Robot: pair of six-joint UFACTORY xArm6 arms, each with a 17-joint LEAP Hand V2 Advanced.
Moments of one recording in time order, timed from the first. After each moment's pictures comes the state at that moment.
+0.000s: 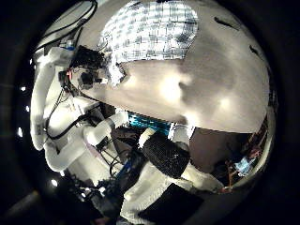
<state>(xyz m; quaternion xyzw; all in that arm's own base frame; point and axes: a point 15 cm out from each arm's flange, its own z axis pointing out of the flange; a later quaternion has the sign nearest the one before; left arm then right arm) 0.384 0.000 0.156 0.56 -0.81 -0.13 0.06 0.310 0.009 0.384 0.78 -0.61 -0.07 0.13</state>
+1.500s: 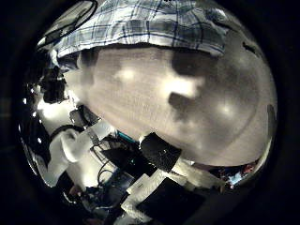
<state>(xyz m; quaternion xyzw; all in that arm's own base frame) 0.358 -0.033 0.279 0.55 -0.81 -0.17 0.05 0.345 0.084 0.212 0.81 -0.57 -0.07 0.15</state>
